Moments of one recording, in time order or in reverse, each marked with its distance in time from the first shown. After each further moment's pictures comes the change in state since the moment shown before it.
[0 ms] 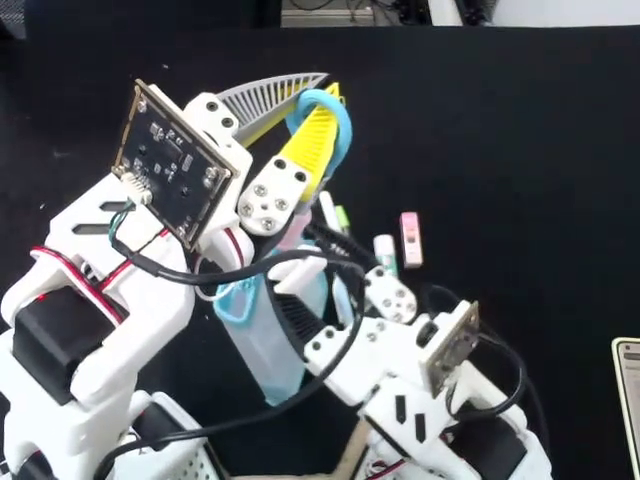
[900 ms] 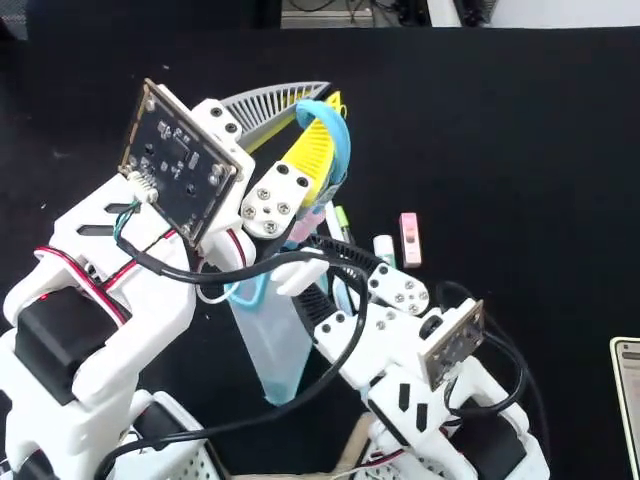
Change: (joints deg) left arm 0.5 0.0 0.0 1.9 1.1; right arm 6.3 0.0 0.0 0.0 3.1
